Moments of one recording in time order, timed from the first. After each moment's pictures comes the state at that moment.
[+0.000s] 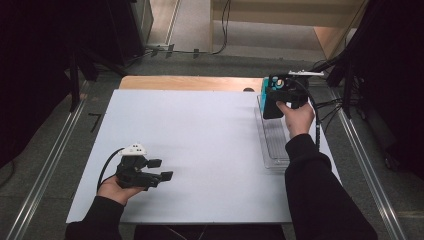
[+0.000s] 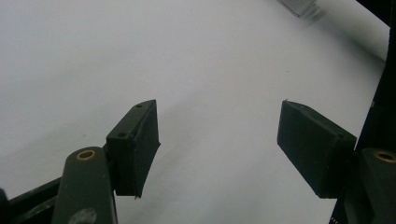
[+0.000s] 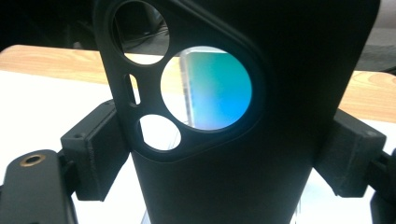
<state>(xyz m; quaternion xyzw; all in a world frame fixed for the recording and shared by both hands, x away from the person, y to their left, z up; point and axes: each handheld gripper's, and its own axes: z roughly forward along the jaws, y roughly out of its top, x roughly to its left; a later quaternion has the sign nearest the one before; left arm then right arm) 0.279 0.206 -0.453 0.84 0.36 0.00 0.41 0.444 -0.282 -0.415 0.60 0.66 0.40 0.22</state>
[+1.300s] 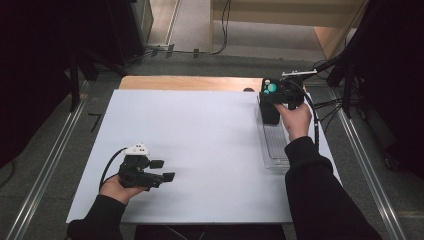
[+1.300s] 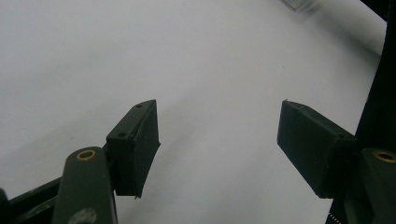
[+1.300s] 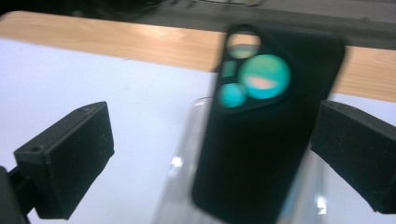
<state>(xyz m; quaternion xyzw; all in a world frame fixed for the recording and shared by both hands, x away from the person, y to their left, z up) 0.282 0.202 -0.455 0.84 0.36 -0.02 0.40 0.439 -0.268 -0.409 0.59 0.70 0.37 0.18</state>
